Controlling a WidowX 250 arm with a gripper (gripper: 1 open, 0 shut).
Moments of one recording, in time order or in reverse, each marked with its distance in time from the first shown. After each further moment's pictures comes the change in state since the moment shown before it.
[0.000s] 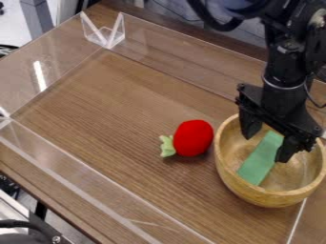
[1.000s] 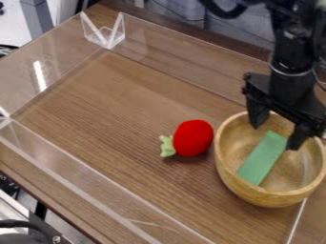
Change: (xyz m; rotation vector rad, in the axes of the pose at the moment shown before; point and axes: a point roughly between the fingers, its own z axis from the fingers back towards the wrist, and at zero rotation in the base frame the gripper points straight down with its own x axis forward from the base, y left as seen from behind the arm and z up) arm 0.012 -0.006 0.011 -0.005 -0.038 0.056
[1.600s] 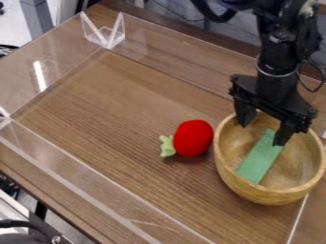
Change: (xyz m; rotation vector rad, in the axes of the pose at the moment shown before) arm 0.002 0.024 -0.013 0.024 0.009 0.073
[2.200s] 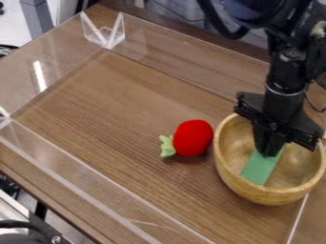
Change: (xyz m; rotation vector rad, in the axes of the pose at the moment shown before) arm -0.012 -0.019 -0.015 -0.010 0.064 -0.006
